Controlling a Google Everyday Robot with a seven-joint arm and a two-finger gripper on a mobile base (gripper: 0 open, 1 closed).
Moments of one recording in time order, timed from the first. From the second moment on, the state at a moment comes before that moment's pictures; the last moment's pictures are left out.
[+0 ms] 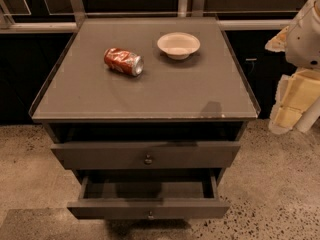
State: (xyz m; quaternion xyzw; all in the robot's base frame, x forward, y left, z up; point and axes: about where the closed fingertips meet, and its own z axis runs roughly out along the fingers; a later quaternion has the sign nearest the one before) arm 0.438 -0.217 0.977 -0.60 0.78 -0.03 0.16
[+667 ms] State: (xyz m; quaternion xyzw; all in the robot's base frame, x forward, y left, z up) arm 0.434 -0.214 0.980 -0.61 0.77 -0.04 0.19
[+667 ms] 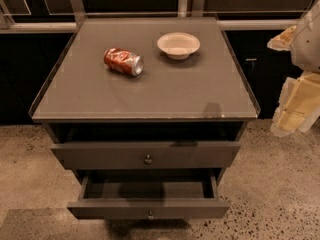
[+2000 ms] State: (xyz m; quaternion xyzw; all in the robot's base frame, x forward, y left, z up) arm 0.358 -0.167 0.675 -0.46 0.76 0.25 0.39
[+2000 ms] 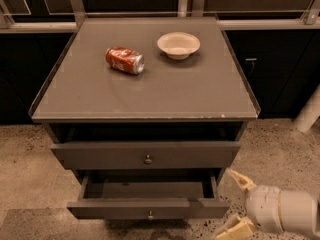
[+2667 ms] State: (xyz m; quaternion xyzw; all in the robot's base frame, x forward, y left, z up) arm 0.357 -0.186 0.647 -0.40 0.77 0.25 0.43
